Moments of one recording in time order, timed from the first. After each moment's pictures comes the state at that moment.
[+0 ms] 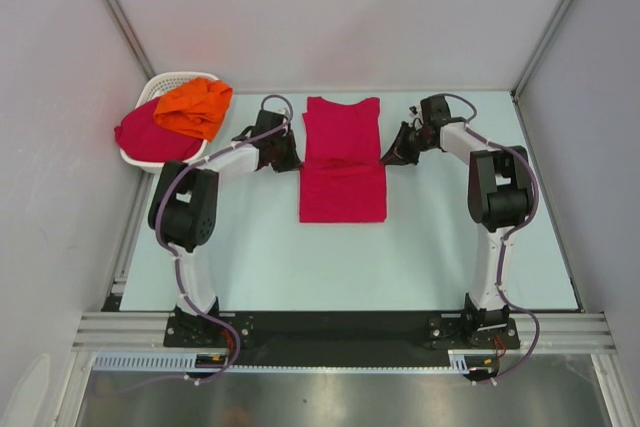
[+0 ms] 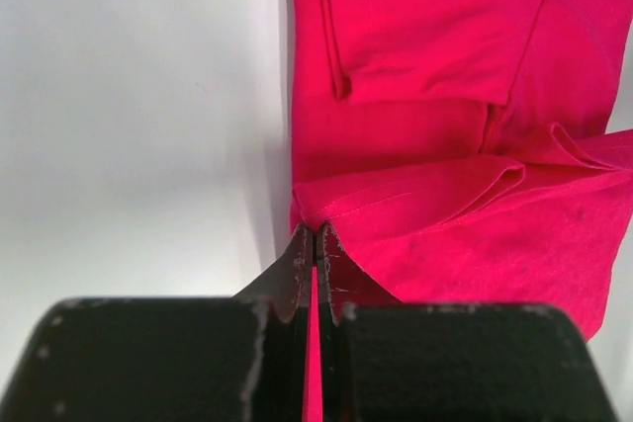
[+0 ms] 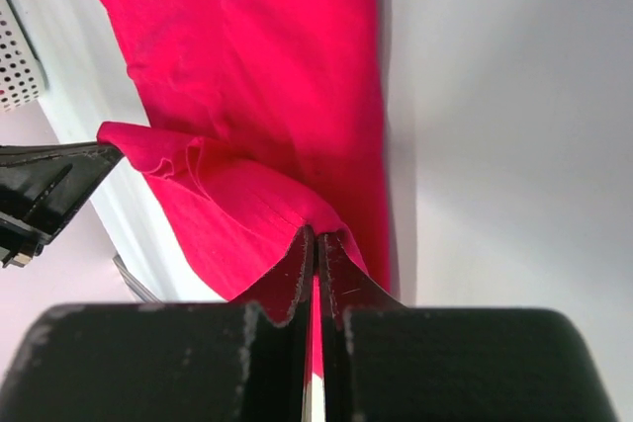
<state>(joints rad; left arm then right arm) -0.34 1.95 1.32 -0.24 0.17 -0.51 0.15 2.12 1.55 -0.46 -0.57 0.56</state>
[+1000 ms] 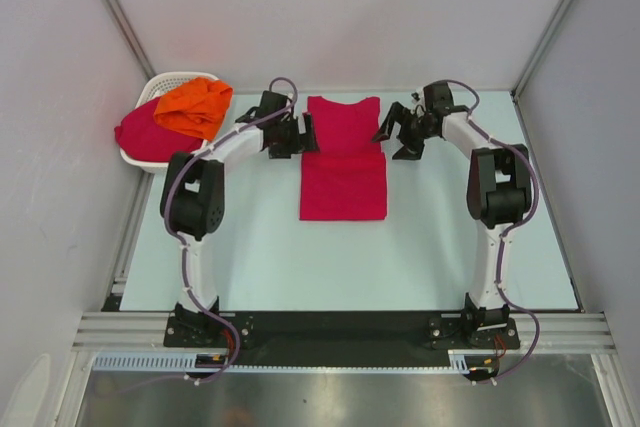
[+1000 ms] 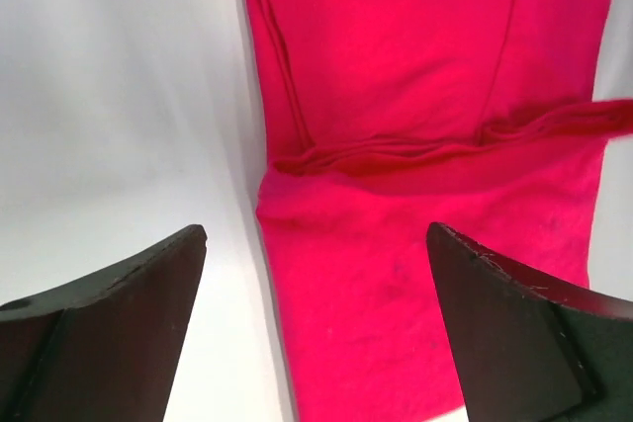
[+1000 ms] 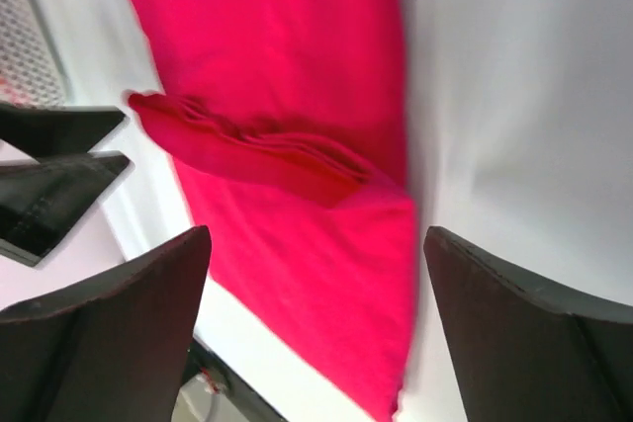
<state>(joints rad) -0.32 2.09 1.59 -0.39 0.21 -0.40 0.13 2.17 1.68 -0.52 -0.58 0.56</state>
